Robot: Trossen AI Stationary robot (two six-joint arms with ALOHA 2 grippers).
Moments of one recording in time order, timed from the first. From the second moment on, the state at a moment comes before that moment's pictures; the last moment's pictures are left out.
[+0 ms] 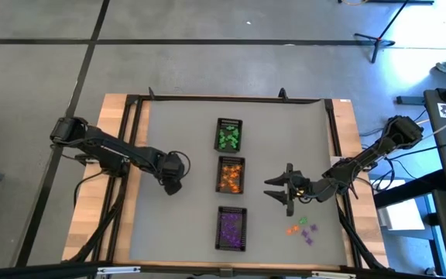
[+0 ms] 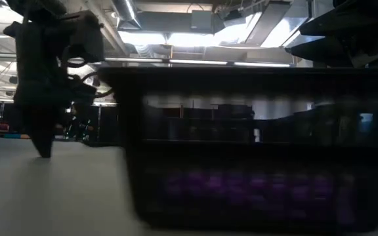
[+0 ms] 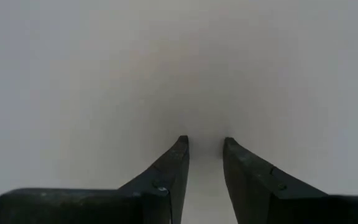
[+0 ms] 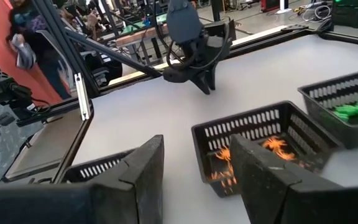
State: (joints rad) left arm -0.14 1.45 0.60 -0.69 -0.09 -0.85; right arm 0.62 1.16 0.31 0.65 0.66 0.44
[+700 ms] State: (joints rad) left arm -0.15 1.17 0.57 -0.69 -0.20 -0.87; right arm 0.62 1.16 0.31 0.66 0.67 0.42
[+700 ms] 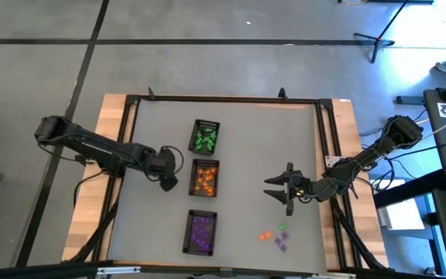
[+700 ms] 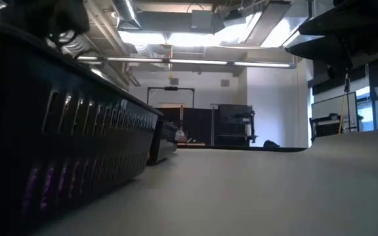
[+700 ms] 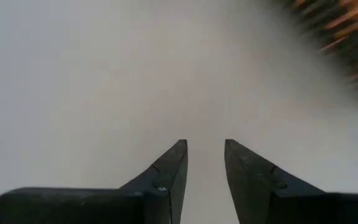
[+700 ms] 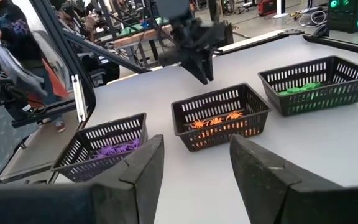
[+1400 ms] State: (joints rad) left arm -0.23 0.76 0.57 -0.14 -0.34 -0.32; right arm 0.62 1.16 0.66 0.05 0.52 0.42
